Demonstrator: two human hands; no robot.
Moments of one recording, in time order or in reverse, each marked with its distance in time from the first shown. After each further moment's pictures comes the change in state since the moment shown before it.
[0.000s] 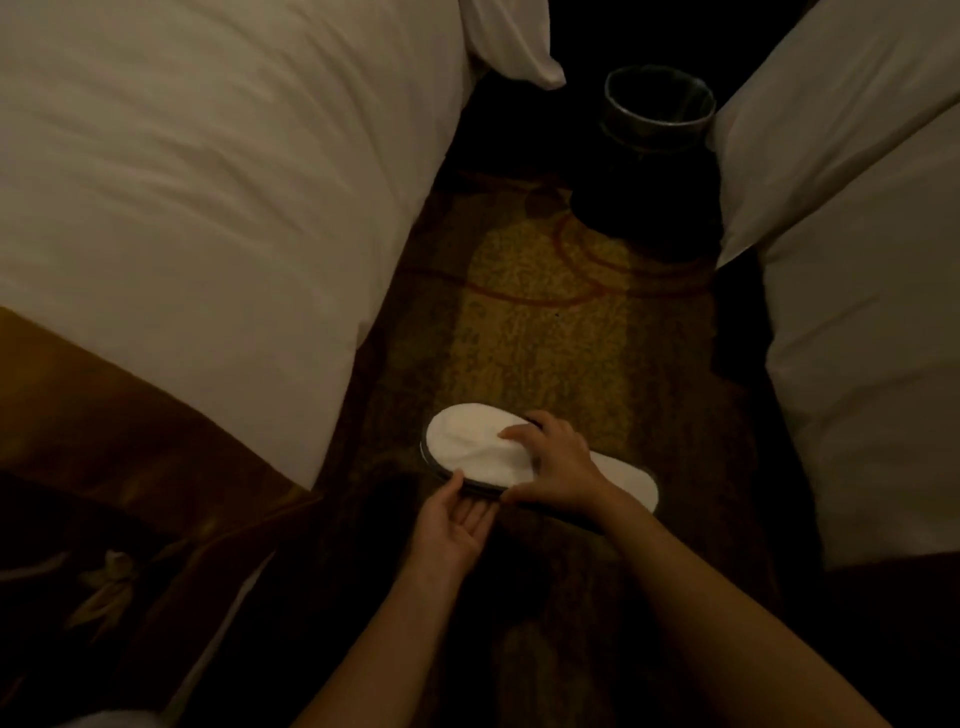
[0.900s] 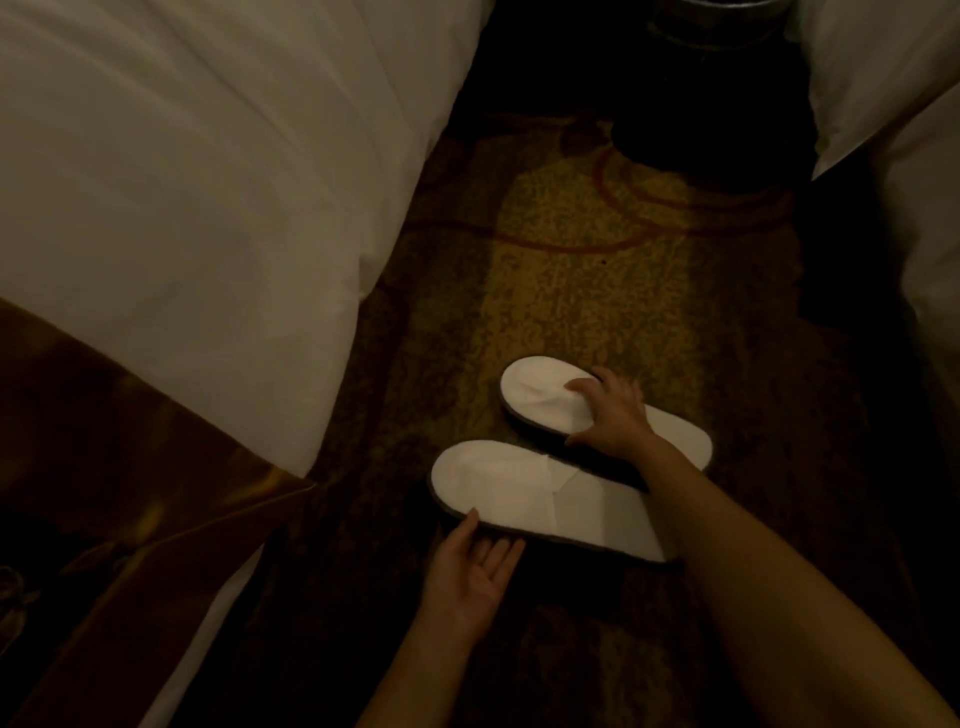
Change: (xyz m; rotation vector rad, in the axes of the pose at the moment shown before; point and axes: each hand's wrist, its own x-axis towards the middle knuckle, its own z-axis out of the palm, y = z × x) left_hand 0.045 -0.026 -0.089 -0.034 0.019 -0.010; right_hand 0.087 0.091 0.074 -0.099 0.069 0.160
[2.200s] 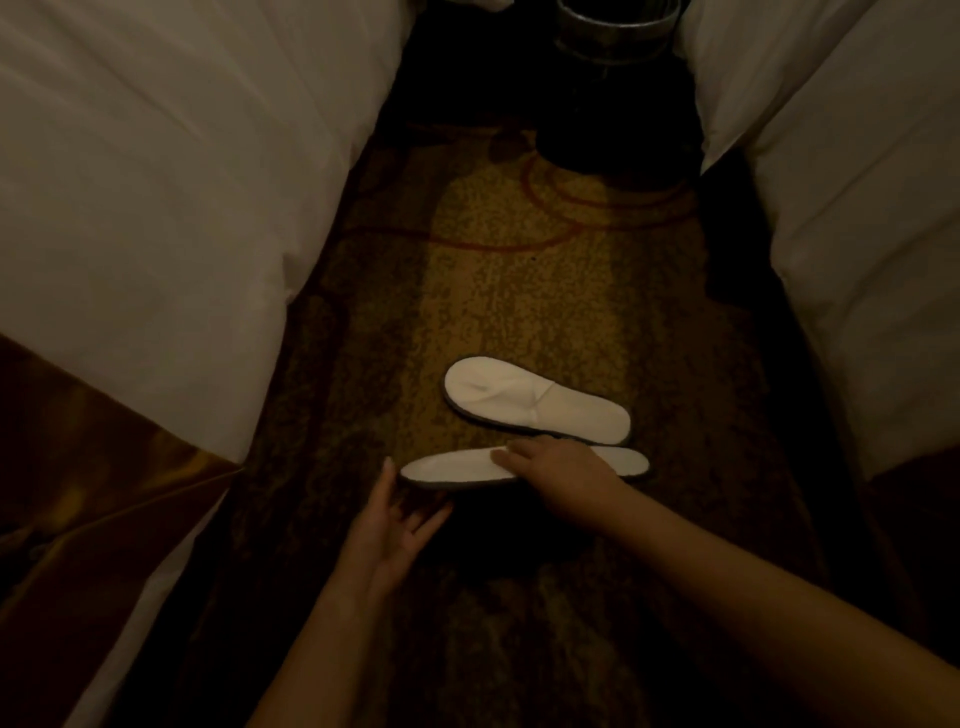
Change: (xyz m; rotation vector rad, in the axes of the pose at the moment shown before) left_hand -0.006 0.030 0.011 0.268 -0.130 0.105; right_hand -0.112 -0.022 -0.008 -0.385 -0.086 -0.454
